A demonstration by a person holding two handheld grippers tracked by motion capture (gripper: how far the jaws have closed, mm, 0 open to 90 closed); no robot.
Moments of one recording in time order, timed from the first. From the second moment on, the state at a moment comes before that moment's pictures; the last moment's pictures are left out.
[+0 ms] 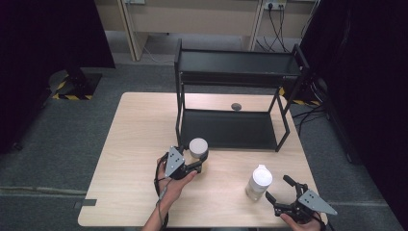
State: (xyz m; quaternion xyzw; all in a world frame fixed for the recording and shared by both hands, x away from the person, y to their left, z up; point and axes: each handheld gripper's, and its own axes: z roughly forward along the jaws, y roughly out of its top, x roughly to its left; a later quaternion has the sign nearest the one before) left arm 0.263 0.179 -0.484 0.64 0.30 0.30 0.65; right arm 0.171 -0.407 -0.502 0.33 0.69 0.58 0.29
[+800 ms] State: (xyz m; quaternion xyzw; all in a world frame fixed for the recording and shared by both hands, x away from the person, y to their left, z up) left arm 0.267 0.179 -0.445 0.62 0.30 0.32 0.65; right arm 0.171 -0.408 -0.503 0.33 0.69 0.58 0.29
